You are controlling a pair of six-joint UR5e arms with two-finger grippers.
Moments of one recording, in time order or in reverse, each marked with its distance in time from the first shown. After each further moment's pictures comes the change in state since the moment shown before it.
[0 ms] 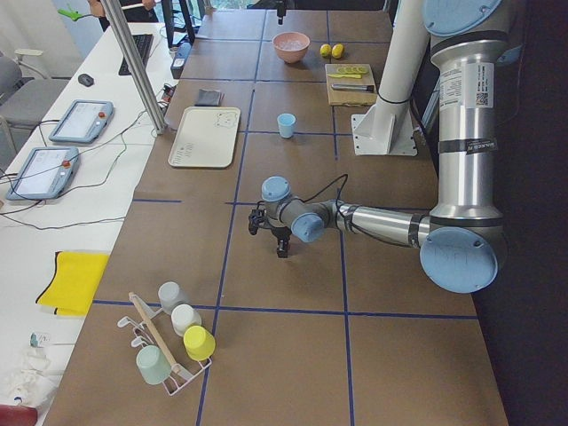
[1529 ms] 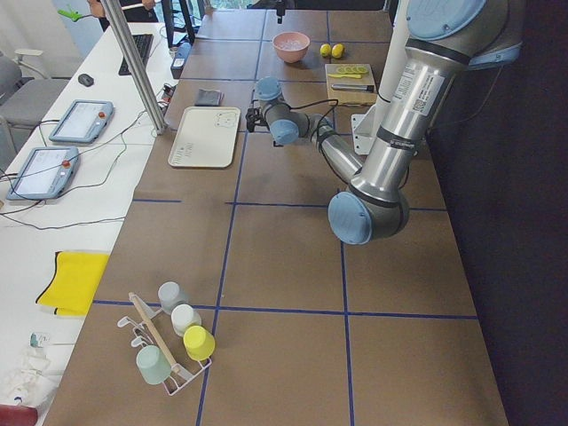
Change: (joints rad) left arm 0.182 -0.570 -0.087 0.162 -0.058 -0.448; right arm 0.008 0.005 0.002 0.007 0.008 -0.003
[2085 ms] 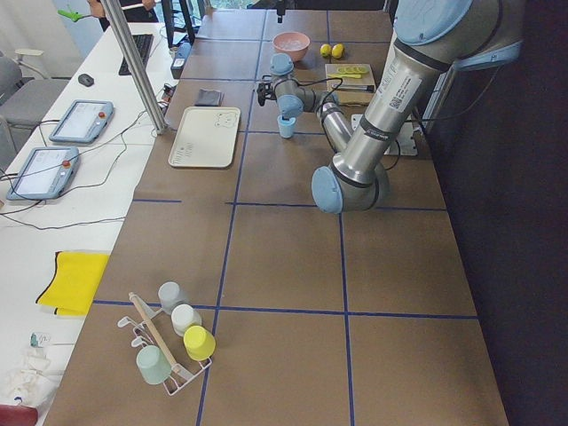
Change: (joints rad) left arm 0.127 -0.191 0.106 -0.004 0.147 -0.108; right arm 0.001 0.001 0.005 0.002 0.006 0.006
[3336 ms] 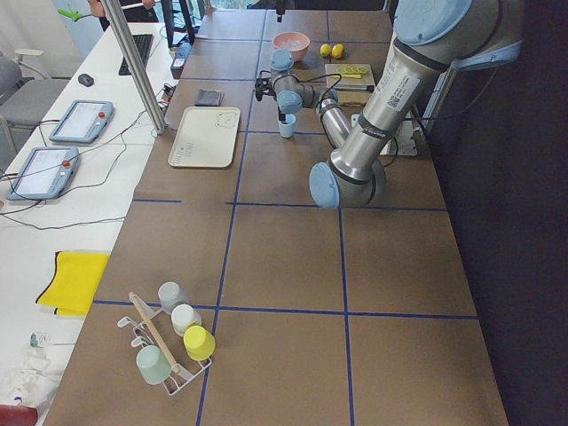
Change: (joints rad) left arm -0.054 0.062 -0.060 0.003 0.026 0.033; right arm 0.028 -0.002 -0.008 -0.003 0.000 -0.024
